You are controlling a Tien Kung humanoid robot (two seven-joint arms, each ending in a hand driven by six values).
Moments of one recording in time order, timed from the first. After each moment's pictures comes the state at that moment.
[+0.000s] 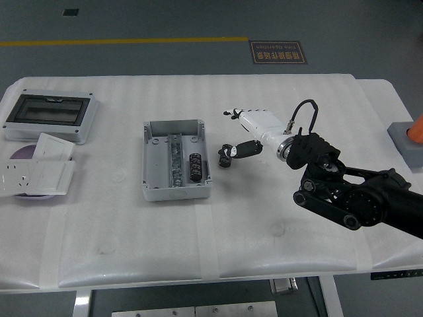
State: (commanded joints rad) left arm -0.04 0.18 -0.59 -0.18 0.71 -0.03 0.31; right arm 0.85 -0.33 0.28 1.08 -1.63 -0.27 -0.24
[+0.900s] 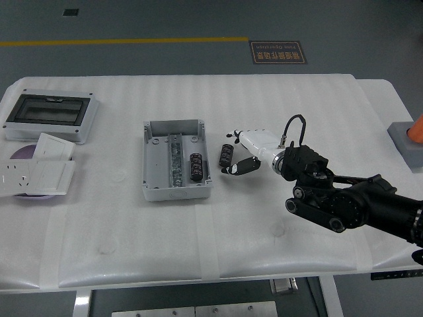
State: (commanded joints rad) left arm -0.05 0.18 -0.54 -0.18 0.68 -0.03 0.30; right arm 0.87 -0.23 0.12 0.91 -1.52 -0.26 -0.21
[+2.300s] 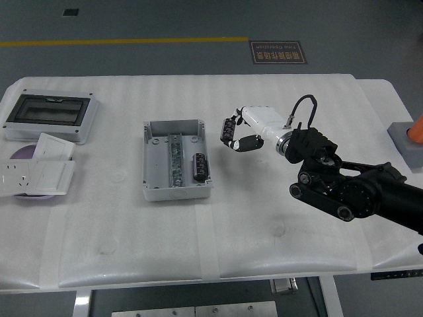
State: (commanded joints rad) left arm -0.04 0.18 -0.56 -0.18 0.69 -0.03 0.30; right arm 0.88 -0.31 0.30 1.09 -1.60 -0.30 -0.25
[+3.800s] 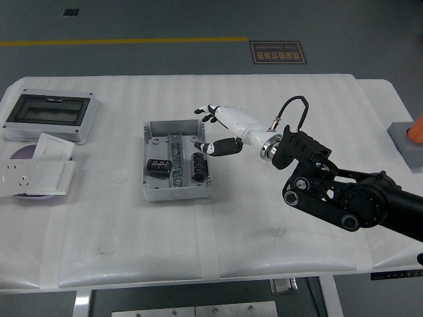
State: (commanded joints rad) left arm -0.04 0.18 -0.57 -0.18 0.69 -0.03 0.30; right arm 0.83 -0.36 0.40 1.26 -1.54 -0.27 -0.19
